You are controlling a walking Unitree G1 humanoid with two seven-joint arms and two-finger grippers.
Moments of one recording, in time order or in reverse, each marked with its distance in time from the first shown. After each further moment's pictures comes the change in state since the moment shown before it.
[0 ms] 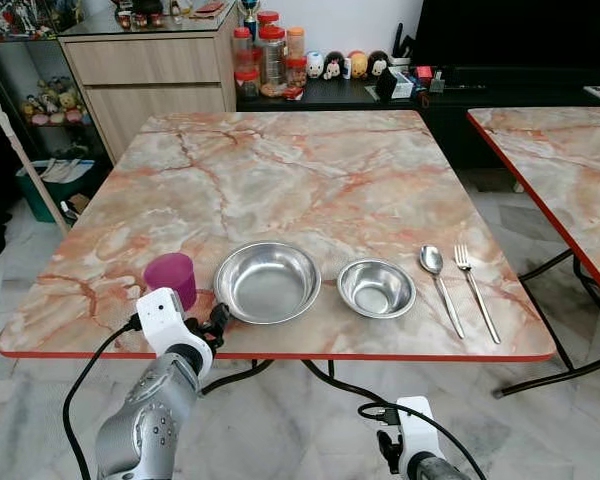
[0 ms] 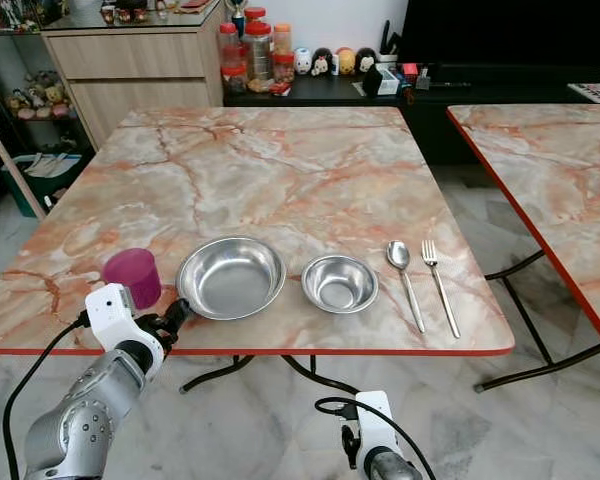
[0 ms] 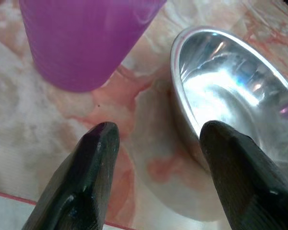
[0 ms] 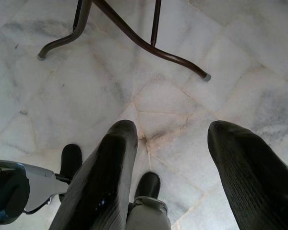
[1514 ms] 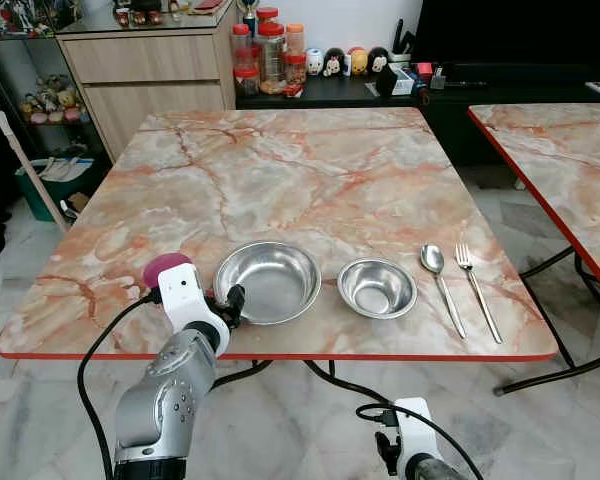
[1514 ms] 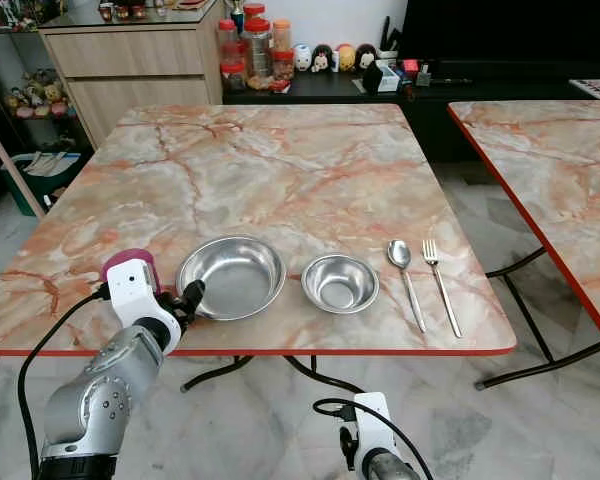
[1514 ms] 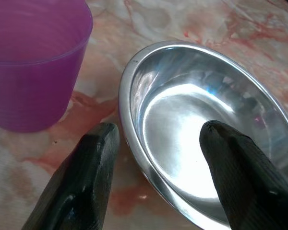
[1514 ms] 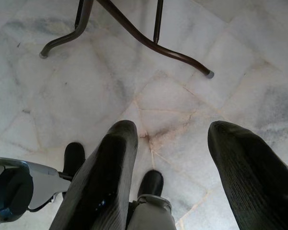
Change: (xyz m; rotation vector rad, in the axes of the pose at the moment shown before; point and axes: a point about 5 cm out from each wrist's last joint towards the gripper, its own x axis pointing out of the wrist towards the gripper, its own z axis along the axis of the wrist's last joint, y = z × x) left arm 0.010 -0.028 0.010 0.104 -0.013 -0.024; right arm 0.000 0.003 -0.002 0.003 0.004 0.003
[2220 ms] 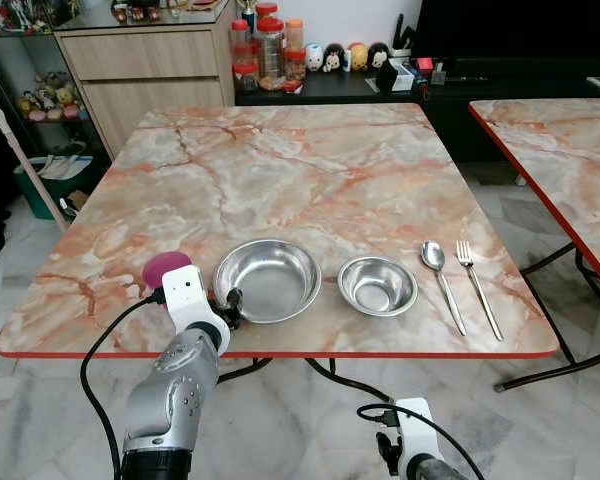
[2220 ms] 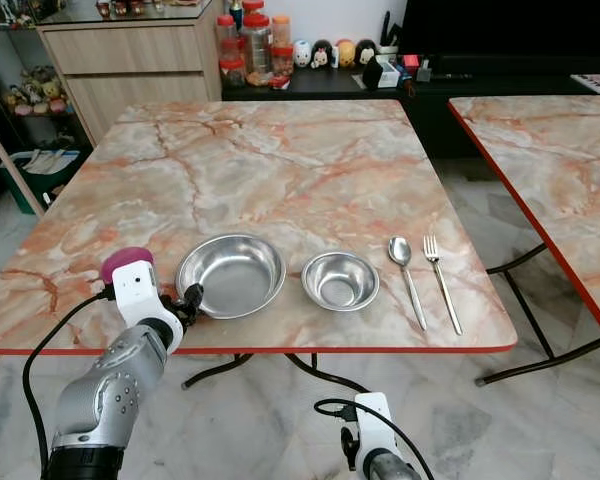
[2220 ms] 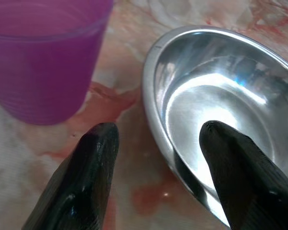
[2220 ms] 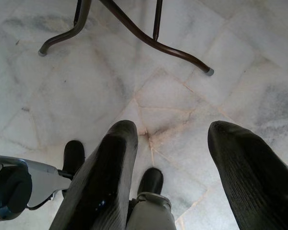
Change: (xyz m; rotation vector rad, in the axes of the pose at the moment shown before) left arm 0.009 0.005 -0.007 0.041 0.009 0.062; right arm 0.000 -0.002 0.000 -0.002 0.000 -0.004
